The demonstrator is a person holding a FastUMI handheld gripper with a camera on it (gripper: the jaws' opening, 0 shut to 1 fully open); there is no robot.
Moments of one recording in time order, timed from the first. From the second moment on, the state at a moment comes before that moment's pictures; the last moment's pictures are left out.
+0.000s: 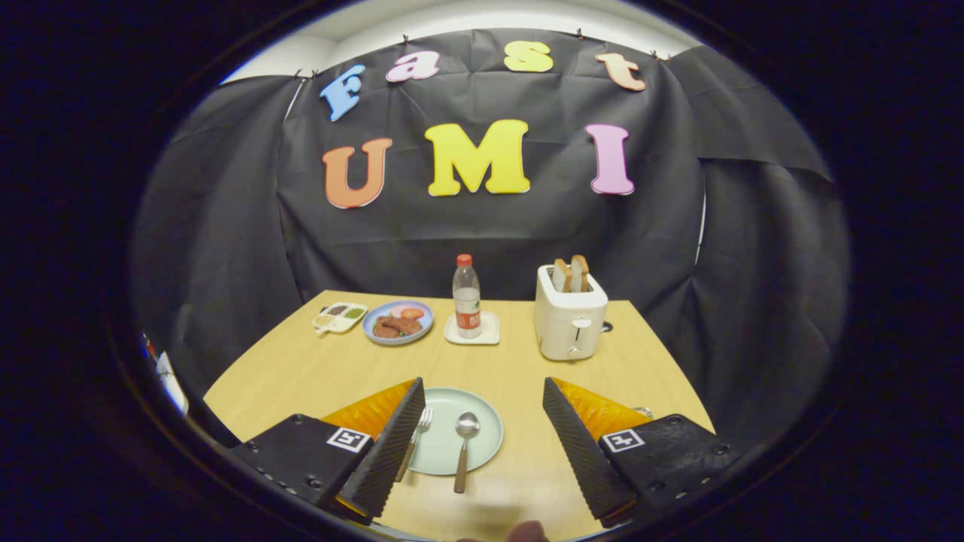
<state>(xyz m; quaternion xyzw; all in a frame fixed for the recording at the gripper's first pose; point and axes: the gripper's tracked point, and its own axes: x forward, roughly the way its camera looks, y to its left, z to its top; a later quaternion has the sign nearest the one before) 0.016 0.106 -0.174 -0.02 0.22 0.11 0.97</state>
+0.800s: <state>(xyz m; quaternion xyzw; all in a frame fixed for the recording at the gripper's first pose) 0.043 0.150 -0.335 -0.05 0.37 0.12 0.92</state>
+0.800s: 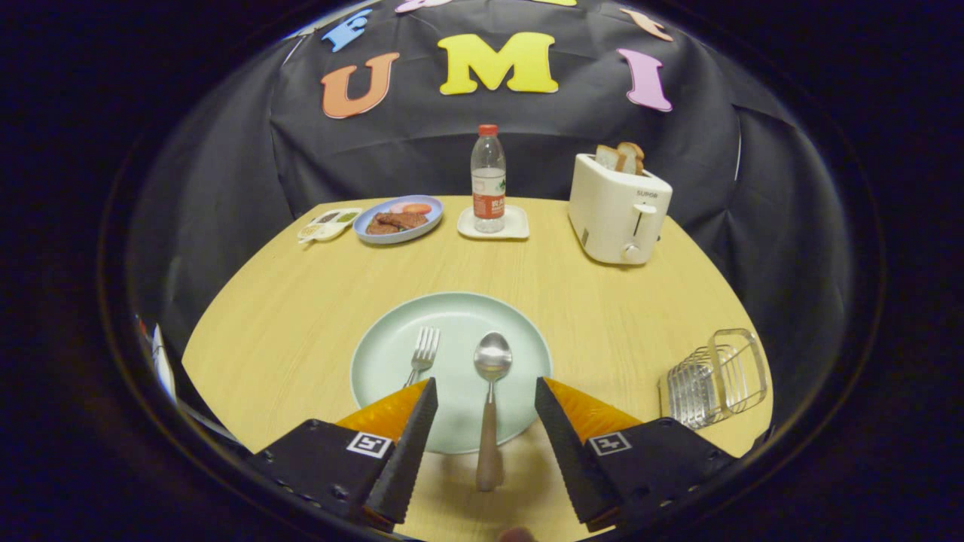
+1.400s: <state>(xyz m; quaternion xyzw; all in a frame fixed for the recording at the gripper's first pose) 0.050 0.148 -0.393 -0.08 0.44 0.10 0.89</state>
